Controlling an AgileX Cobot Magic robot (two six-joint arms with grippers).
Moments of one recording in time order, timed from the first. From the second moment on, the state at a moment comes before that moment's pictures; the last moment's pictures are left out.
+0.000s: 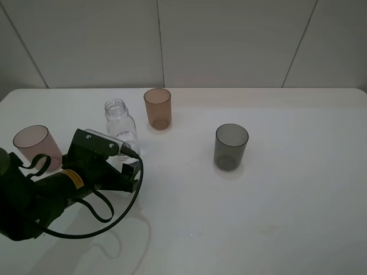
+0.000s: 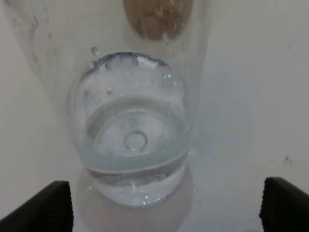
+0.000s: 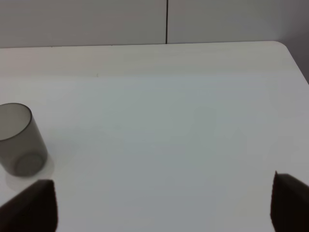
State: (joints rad) left arm -0.67 2.05 -0.31 -0.26 -1.20 -0.01; right arm -0.10 0.01 -0.52 0.00 1.06 -0.01
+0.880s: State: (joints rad) left arm -0.67 2.02 -0.40 -0.34 -1.21 0.00; right arm -0.10 0.01 -0.52 0.00 1.06 -0.01
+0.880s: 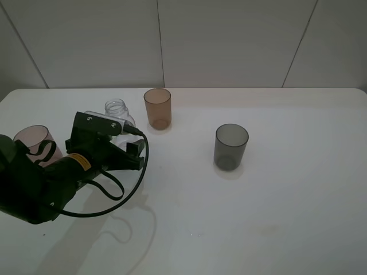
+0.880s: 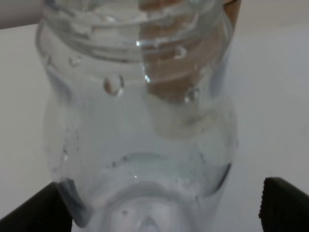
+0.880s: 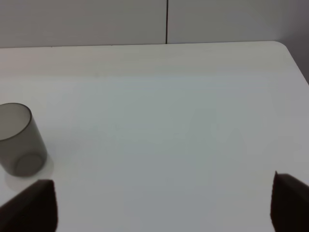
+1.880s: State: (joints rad) left arm -0.67 2.07 -0.48 -0.39 -1.22 0.05; right arm -0.10 0.01 -0.52 0.00 1.06 -0.01
